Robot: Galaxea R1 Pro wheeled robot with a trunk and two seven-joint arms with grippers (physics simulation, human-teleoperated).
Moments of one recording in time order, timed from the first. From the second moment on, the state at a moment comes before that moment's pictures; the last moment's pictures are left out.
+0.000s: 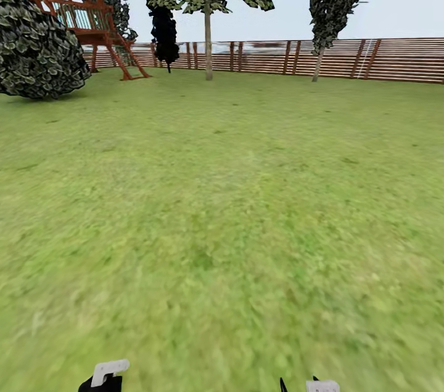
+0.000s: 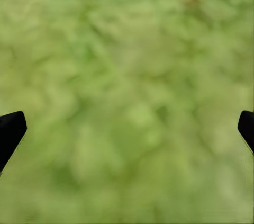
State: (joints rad) left arm -0.39 0.10 0.34 -0.15 -0.22 -0.34 0.00; right arm -0.34 0.02 -0.64 -0.04 0.65 -0.72 0.04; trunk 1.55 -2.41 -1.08
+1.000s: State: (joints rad) left arm -0.39 0.10 0.34 -0.15 -0.22 -0.34 0.00; right arm -0.34 0.02 -0.64 -0.04 0.65 -0.72 0.04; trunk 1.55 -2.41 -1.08
